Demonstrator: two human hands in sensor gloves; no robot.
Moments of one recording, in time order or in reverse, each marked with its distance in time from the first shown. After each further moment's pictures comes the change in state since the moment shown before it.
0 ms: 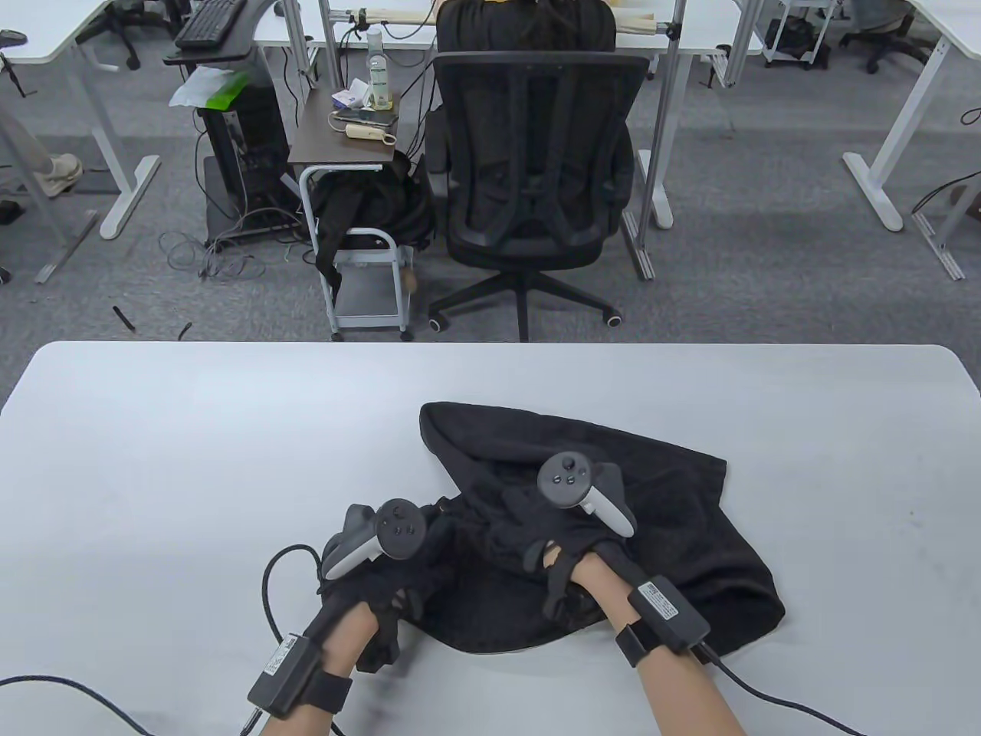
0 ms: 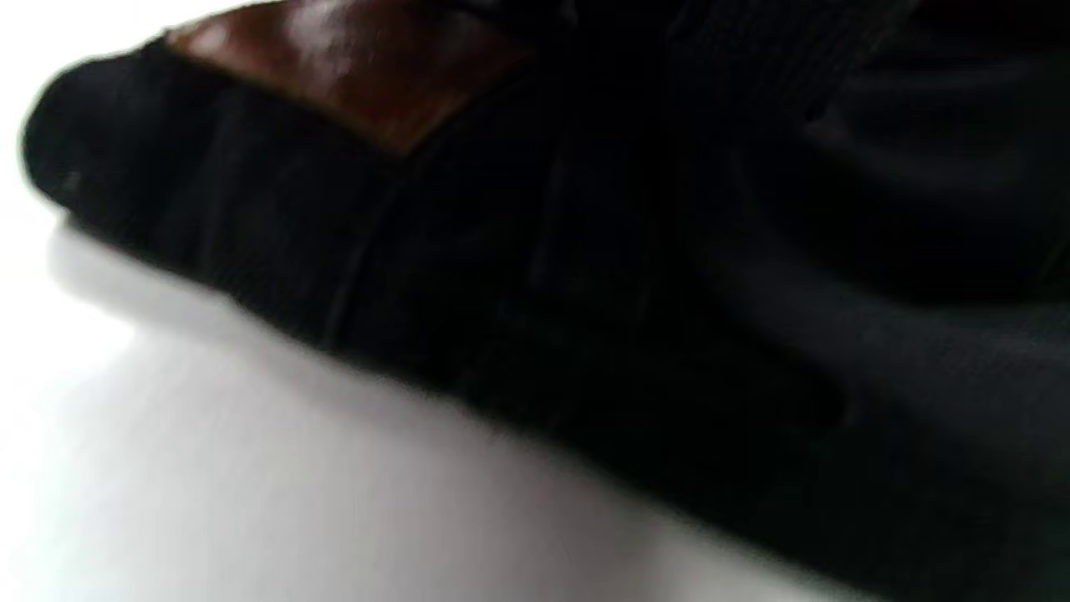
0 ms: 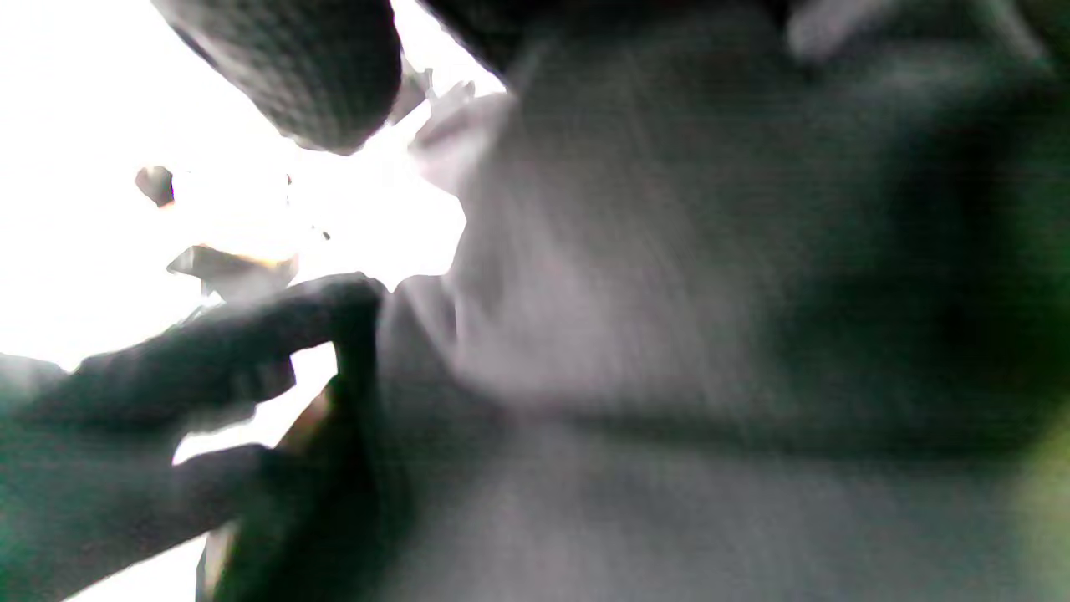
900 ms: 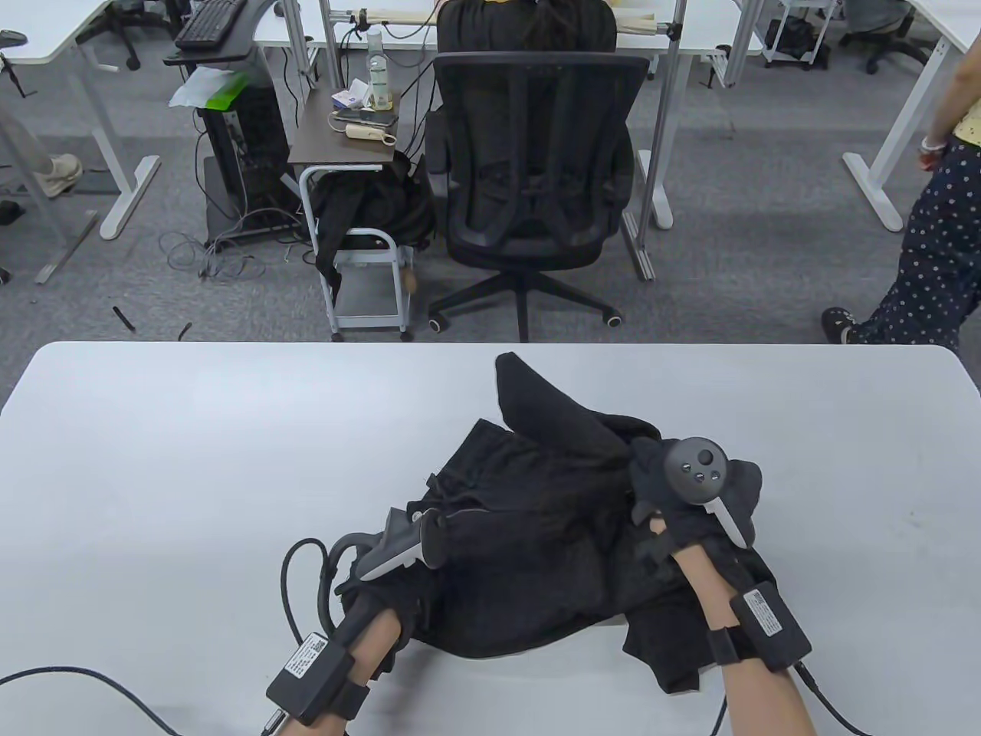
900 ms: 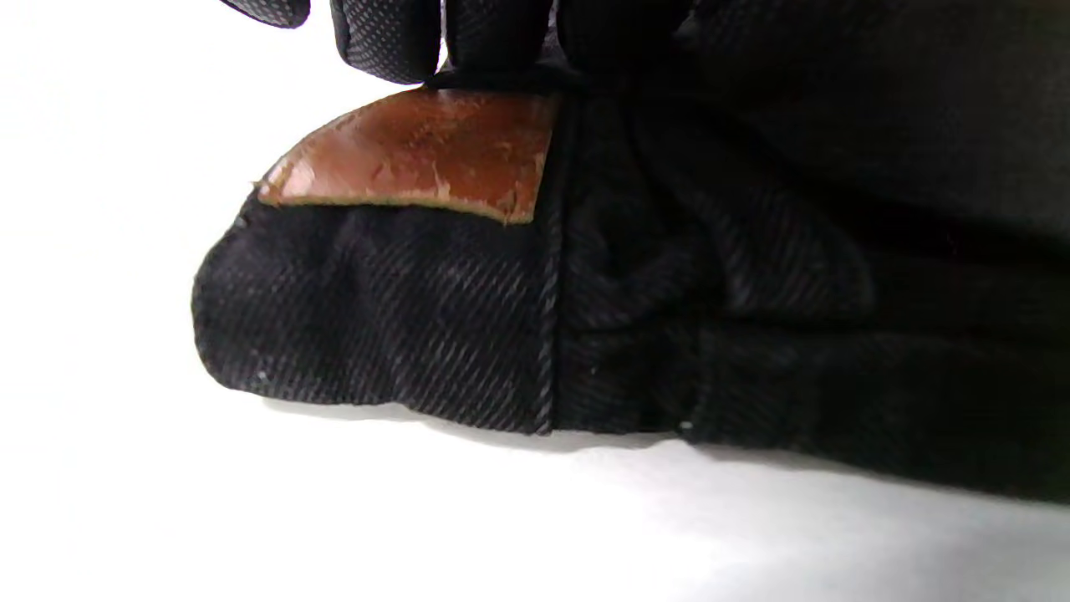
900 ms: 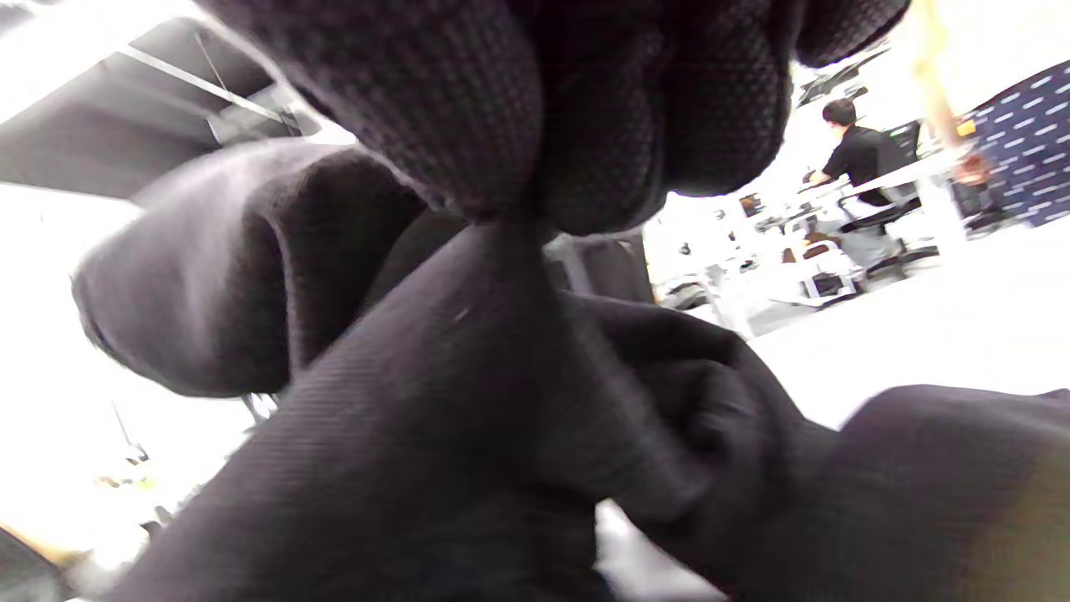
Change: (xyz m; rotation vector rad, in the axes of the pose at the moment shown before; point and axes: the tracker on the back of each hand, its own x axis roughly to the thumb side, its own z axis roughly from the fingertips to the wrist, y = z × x) left_hand 0.024 0.001 0.010 -0.083 0.224 -0.274; right_hand -0.092 -0.100 0.078 -0.562 0.130 0.206
